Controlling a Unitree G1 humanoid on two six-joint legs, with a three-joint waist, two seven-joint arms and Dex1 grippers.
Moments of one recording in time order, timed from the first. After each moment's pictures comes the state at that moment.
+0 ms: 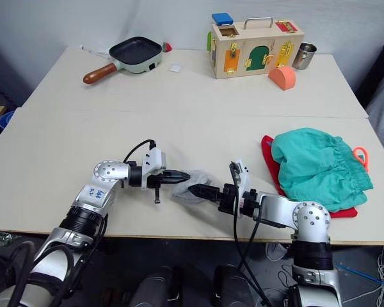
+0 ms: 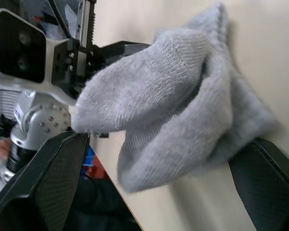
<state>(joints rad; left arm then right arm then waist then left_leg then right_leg) -0.64 0.41 -0.20 0.40 -0.15 0.02 -1.06 -0.38 -0.30 -0.16 -0.07 1.61 1.27 -0.20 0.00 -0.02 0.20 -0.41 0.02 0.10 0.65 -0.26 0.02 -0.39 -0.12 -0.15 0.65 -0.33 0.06</state>
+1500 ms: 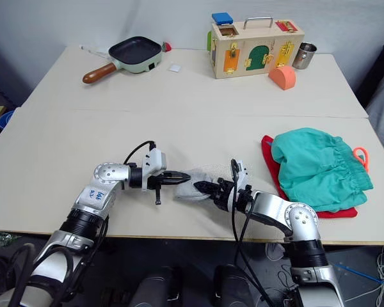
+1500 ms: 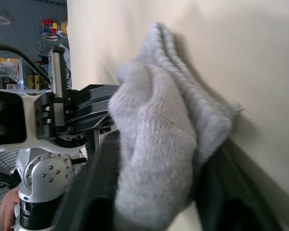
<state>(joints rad) -0.62 0.41 -0.19 0.36 -0.16 0.06 -1.07 -0.38 -0.35 -0.01 0.04 1.81 1.02 -0.34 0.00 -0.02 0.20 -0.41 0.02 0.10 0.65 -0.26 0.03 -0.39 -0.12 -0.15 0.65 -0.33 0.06</state>
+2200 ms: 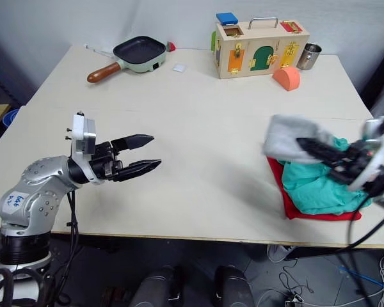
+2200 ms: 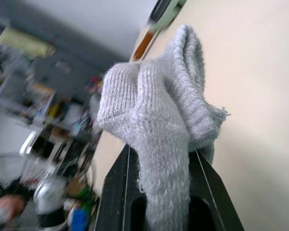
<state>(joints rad) -0.42 0.57 0.19 -0.27 -0.63 0.59 -0.93 -0.26 -1.02 -0.59 0.19 1.87 1.21 0.20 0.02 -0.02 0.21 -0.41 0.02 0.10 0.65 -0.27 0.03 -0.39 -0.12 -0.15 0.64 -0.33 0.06</state>
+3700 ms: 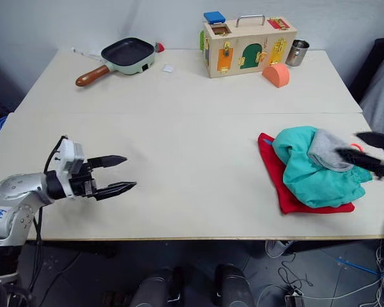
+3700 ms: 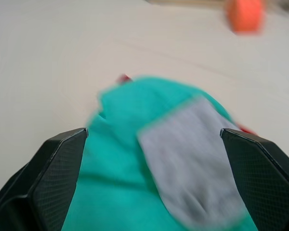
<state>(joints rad) -0.24 0.80 0.20 -0.03 -0.48 0.36 -1.02 -0.37 -1.01 -0.37 0.30 0.57 0.32 1.23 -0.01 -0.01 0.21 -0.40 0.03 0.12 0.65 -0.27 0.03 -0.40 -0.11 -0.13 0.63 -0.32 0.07</state>
